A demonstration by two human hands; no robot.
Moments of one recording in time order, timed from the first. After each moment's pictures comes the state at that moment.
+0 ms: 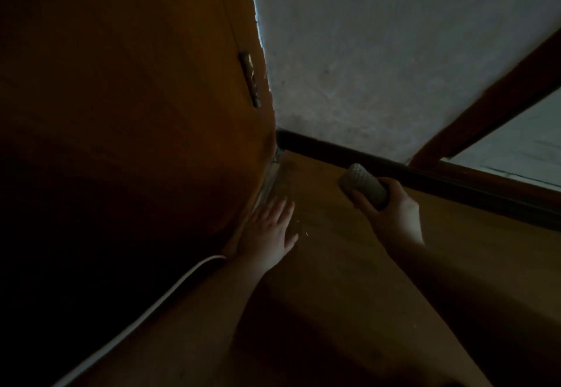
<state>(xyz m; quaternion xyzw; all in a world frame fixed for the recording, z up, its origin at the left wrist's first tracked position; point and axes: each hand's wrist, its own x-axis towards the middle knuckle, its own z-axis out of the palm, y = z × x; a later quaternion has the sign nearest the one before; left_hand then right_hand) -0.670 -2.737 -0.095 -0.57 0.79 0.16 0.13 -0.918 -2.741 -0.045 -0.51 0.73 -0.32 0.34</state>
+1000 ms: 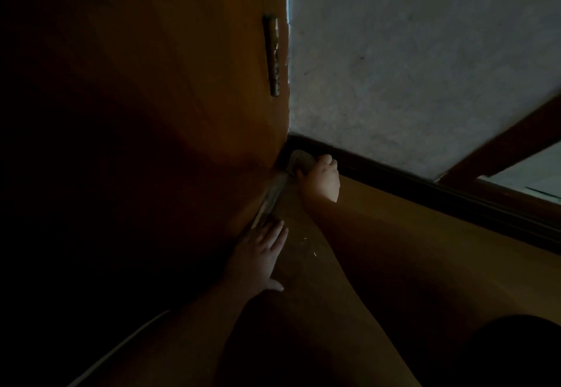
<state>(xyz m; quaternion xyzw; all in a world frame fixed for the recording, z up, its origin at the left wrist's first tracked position) -0.636 -2.734 -0.148 -0.51 0.82 0.16 0.22 -0.779 -2.875 -0.162 -0.52 0.77 -0.24 0.28</state>
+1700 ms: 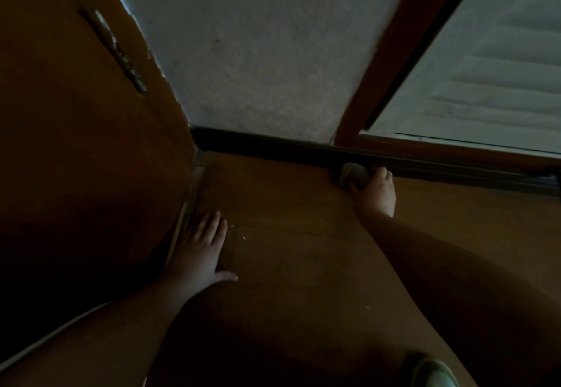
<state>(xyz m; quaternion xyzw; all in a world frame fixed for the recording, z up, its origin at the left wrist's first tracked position) -0.658 -2.740 -0.176 -0.50 0.82 0.14 0.24 -1.029 -2.747 -0.157 -0.39 0.88 -0.23 0.17</state>
